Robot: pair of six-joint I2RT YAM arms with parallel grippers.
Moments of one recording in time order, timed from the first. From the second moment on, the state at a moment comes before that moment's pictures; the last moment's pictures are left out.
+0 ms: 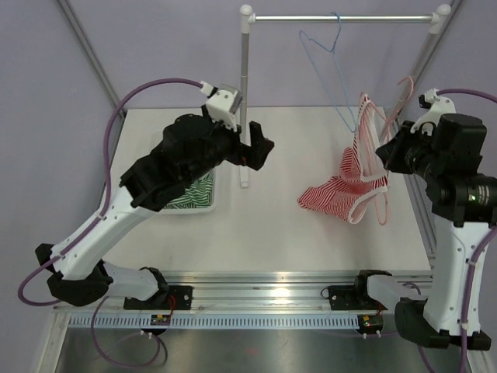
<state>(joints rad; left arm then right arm) -0.90 1.26 1.68 -0.59 -0.21 -0.28 -0.04 1.12 1.79 -1.16 -0.18 0.18</state>
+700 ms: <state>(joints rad) -1.17 1.46 1.76 -0.26 -0.26 -0.01 0.15 0.78 1.78 -1.23 -0.47 0.16</state>
